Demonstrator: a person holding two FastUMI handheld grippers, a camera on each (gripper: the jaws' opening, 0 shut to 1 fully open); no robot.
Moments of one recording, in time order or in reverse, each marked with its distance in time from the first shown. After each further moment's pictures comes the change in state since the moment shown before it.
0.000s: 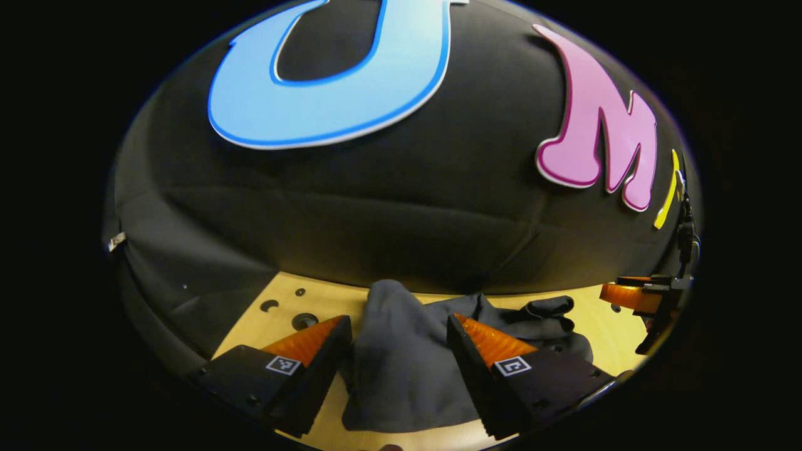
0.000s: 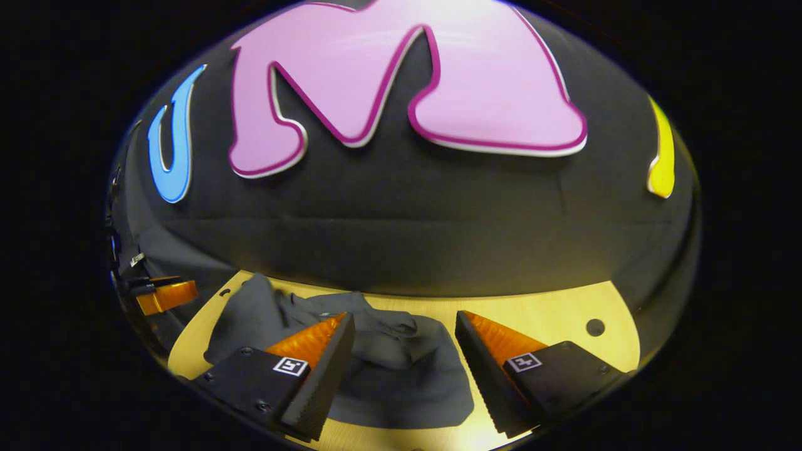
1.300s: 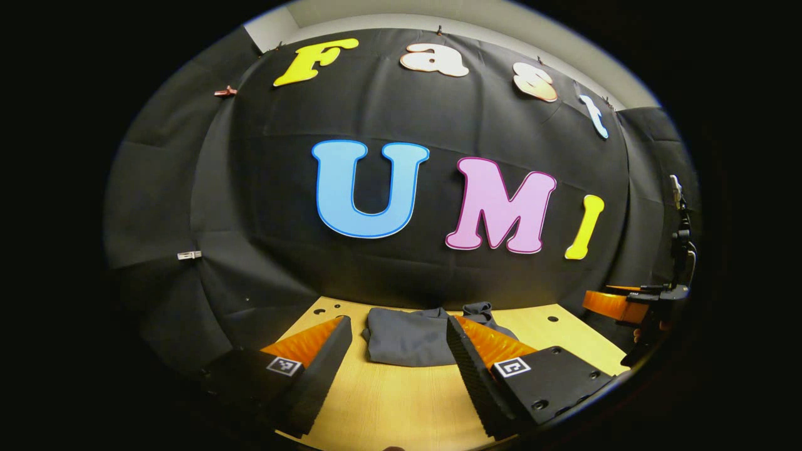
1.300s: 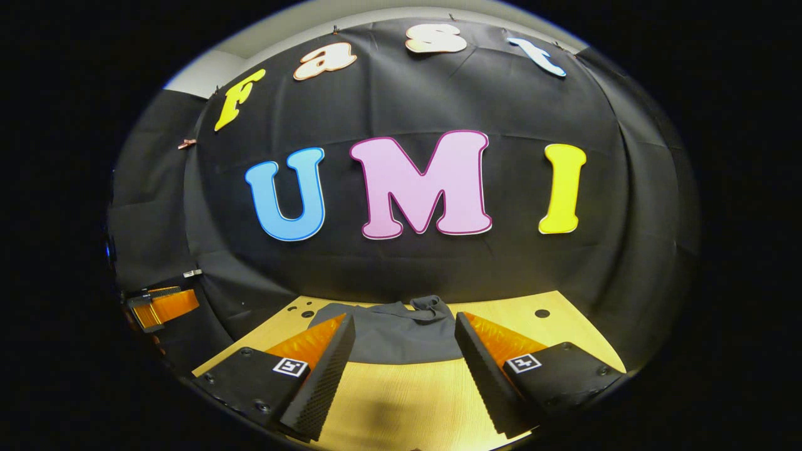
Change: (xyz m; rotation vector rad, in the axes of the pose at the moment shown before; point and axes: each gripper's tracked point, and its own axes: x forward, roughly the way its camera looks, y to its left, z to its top) left arm -0.366 -0.009 -0.029 -0.041 -0.291 -0.035; right arm -0.345 0.080 -0.020 0.017 -0.300 -0.001
